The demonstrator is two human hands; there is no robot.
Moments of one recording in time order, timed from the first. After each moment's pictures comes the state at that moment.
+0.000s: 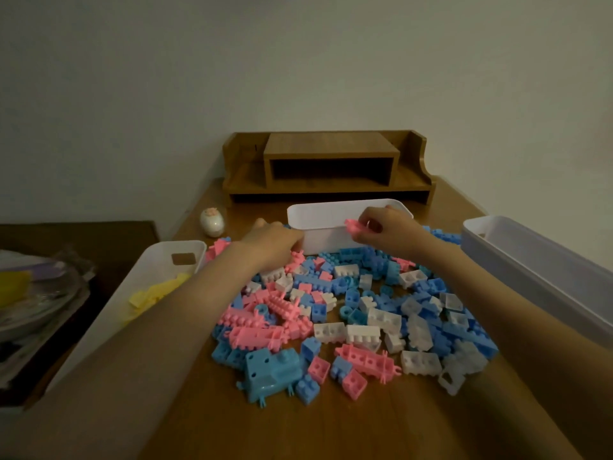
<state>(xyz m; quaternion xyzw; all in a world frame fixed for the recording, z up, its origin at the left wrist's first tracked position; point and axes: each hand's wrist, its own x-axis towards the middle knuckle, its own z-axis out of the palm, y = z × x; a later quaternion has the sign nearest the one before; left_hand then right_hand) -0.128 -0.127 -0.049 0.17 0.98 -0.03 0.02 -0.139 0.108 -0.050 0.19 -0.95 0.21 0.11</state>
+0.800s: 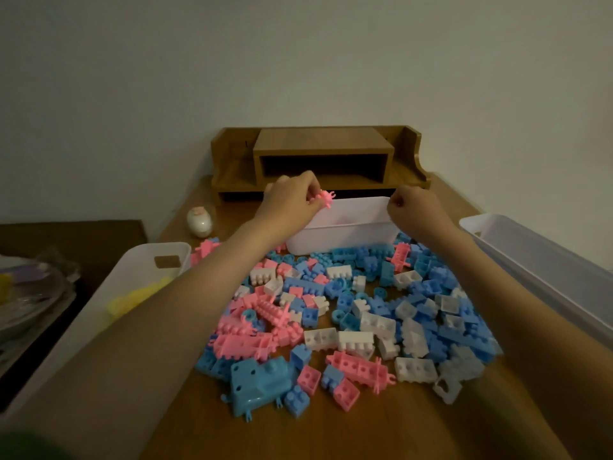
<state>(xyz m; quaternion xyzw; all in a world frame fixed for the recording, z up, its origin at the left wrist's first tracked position) -0.146 -0.086 -0.021 0.17 0.93 0.26 -0.20 -0.152 0.130 -0.031 0.01 -0.96 0.24 0.18</state>
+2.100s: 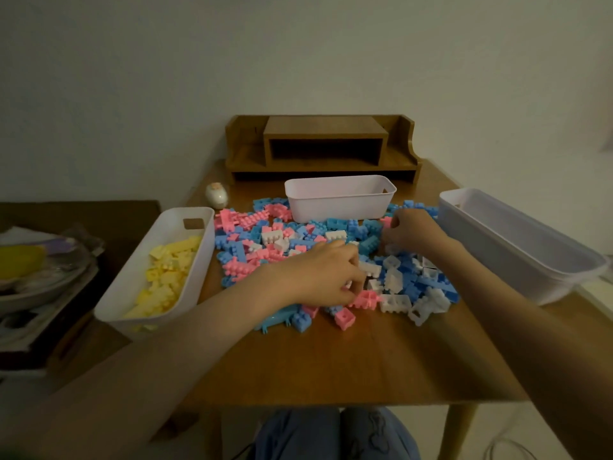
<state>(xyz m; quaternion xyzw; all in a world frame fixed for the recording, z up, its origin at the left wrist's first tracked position) 0.009 -0.067 -0.044 0.43 0.90 0.02 0.02 -0.060 0.126 -0.046 -0.02 -0.99 0.16 0.01</state>
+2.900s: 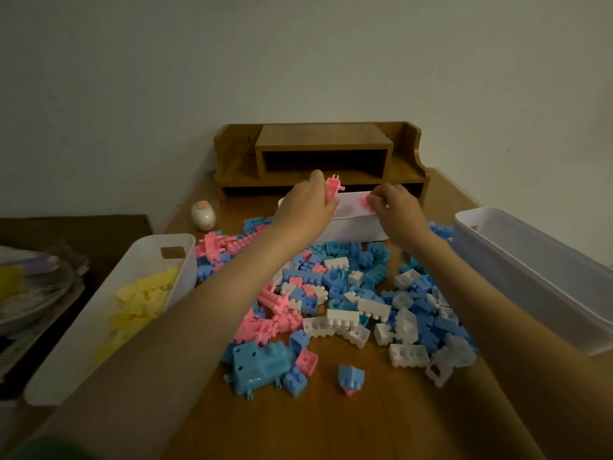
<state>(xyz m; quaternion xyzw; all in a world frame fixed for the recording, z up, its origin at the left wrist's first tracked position) -0.112 -0.058 -0.017 0.14 0.93 0.26 -0.20 -0.149 0.114 -0.054 0.06 -0.92 0.31 0.22</state>
